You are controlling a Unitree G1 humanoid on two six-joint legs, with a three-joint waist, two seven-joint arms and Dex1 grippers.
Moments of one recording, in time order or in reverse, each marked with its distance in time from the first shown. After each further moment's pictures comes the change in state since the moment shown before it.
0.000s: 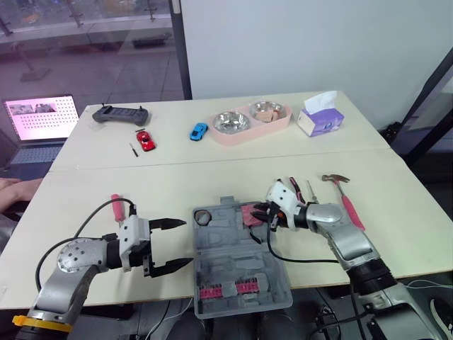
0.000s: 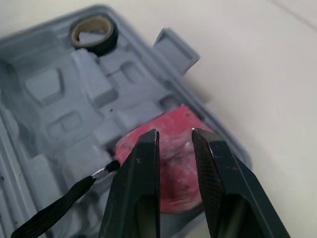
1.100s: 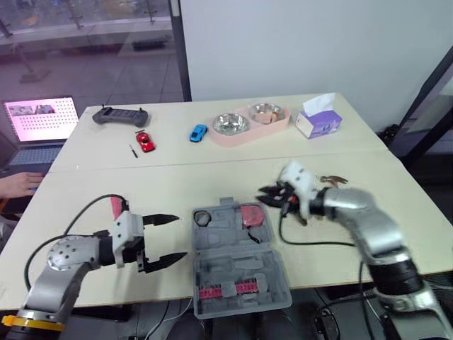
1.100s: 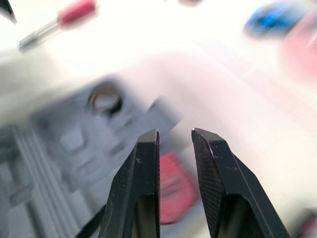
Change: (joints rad) left arm 0.018 0.050 0.084 0.001 -0.013 0.025 0.021; right arm 0.092 -0.157 -0.272 -0.483 0.221 0.304 0.051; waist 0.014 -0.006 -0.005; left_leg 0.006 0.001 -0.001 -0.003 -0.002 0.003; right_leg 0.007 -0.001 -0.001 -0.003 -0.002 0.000
